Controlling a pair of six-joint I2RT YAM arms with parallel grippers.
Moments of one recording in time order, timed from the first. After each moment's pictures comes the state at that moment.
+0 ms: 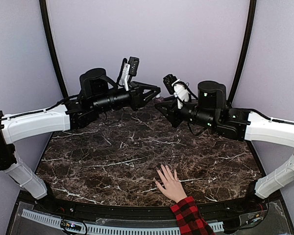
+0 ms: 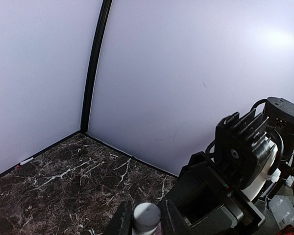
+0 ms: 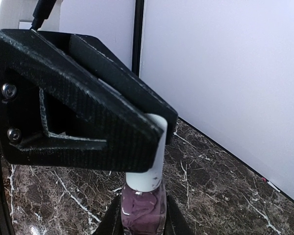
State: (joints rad) left arm -0.88 1.52 1.28 0.27 0.29 -0.26; right arm 1.00 1.33 1.11 0.03 0.11 -0.07
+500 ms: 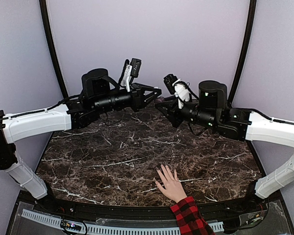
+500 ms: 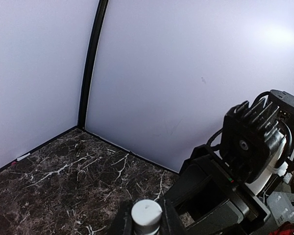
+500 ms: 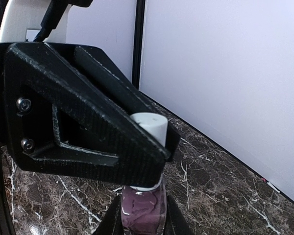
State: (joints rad) left arm -0.88 1.53 1.29 0.25 0.31 -0.26; right arm 1.00 1.32 1.11 0.03 0.10 -0.08
